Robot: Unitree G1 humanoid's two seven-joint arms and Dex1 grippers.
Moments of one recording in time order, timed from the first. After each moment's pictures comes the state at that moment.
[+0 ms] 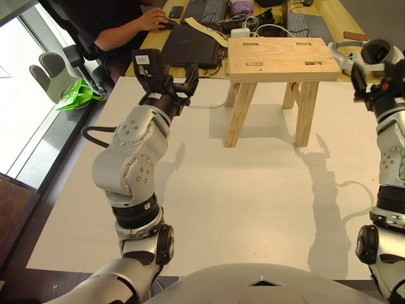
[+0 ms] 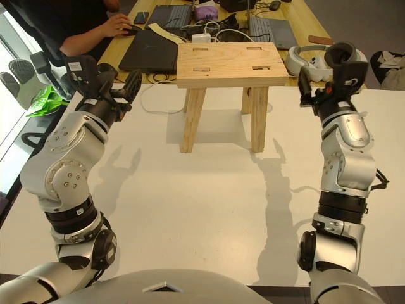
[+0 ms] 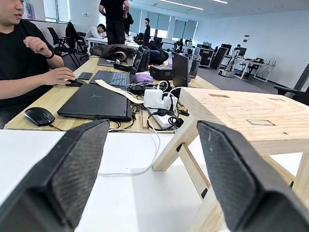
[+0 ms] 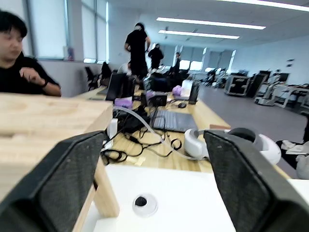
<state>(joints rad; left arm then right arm) -0.48 0.12 0.17 -0.54 -0.38 1.01 0.05 -0.44 -0.45 -0.33 0.01 0.31 0.33 0.18</state>
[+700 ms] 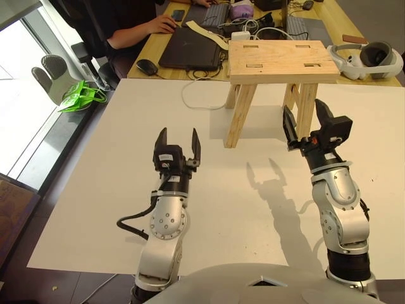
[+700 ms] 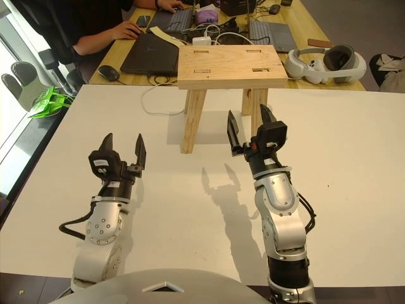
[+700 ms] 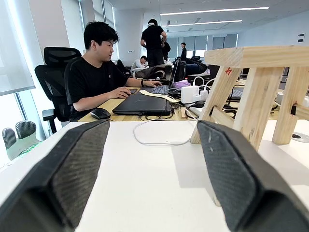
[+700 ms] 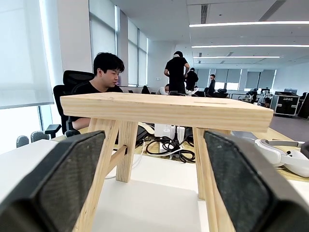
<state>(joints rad) 0.33 0.05 -0.29 -0.63 0.11 0.20 0.22 0.03 -0.16 0.07 -0.50 0.15 0.20 0.10</state>
